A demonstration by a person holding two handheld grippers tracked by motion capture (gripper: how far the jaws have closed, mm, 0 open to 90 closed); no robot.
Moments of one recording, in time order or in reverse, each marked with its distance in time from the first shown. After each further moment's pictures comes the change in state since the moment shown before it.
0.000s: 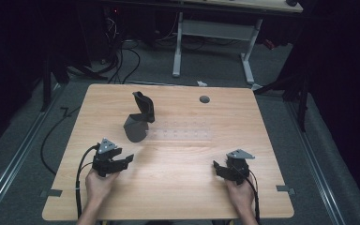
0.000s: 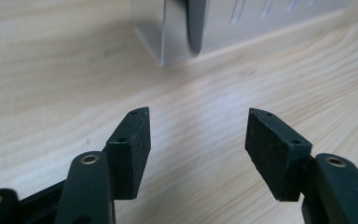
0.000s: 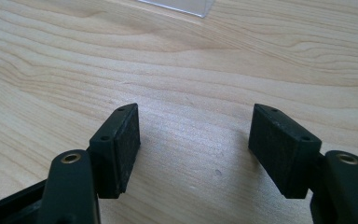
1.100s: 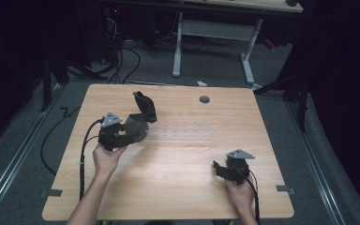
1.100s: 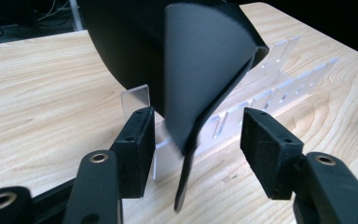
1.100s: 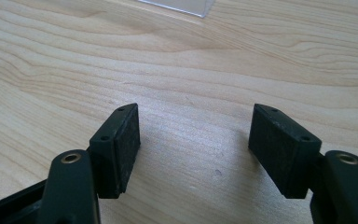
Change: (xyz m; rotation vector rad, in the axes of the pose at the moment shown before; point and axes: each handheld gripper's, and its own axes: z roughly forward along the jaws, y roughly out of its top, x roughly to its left) left arm -0.037 0.076 0.025 -0.099 -0.138 -0.031; right arm 0.000 0.000 0.000 0.001 0.000 0.001
